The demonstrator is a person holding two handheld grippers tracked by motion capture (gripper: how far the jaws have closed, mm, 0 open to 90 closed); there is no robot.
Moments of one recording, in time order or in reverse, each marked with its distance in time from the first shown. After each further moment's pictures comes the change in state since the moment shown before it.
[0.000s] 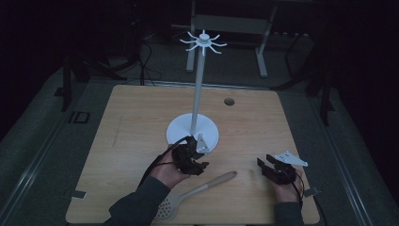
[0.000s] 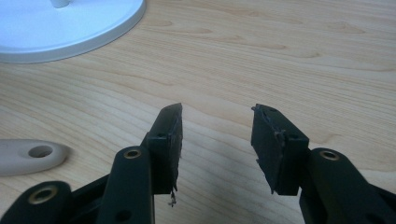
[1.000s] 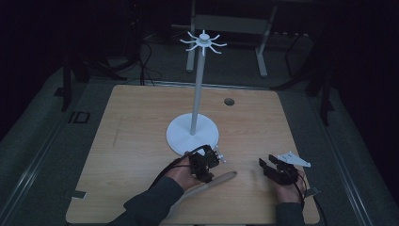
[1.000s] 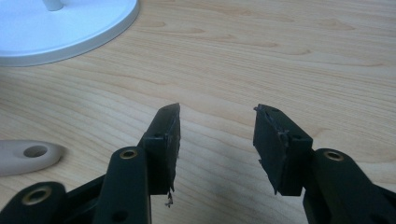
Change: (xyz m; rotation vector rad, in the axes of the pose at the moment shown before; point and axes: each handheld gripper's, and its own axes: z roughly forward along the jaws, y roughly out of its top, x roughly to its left) left arm -0.020 0.013 0.053 0.251 -0.098 0.061; right arm -0.004 -0.002 -0.003 -0.004 -0.008 0.025
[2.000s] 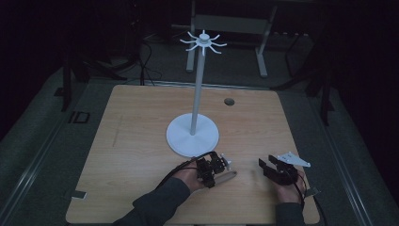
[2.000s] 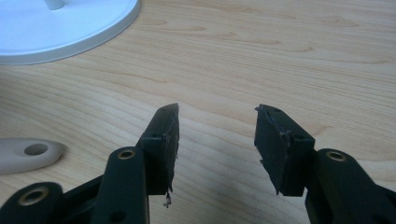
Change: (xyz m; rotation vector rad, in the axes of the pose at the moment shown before) left arm -0.007 0.010 0.038 0.168 -0.055 0.032; right arm -0.001 -0.001 0.001 0.006 0.007 0.001
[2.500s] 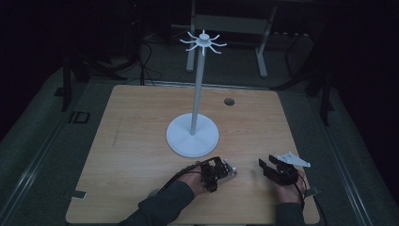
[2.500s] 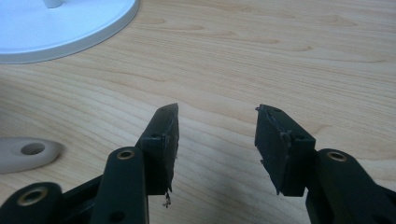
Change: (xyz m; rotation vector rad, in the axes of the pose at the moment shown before) left arm -0.011 0.008 0.020 0.064 0.021 0.028; right arm 0.000 -0.001 0.000 0.001 -0.004 0.000
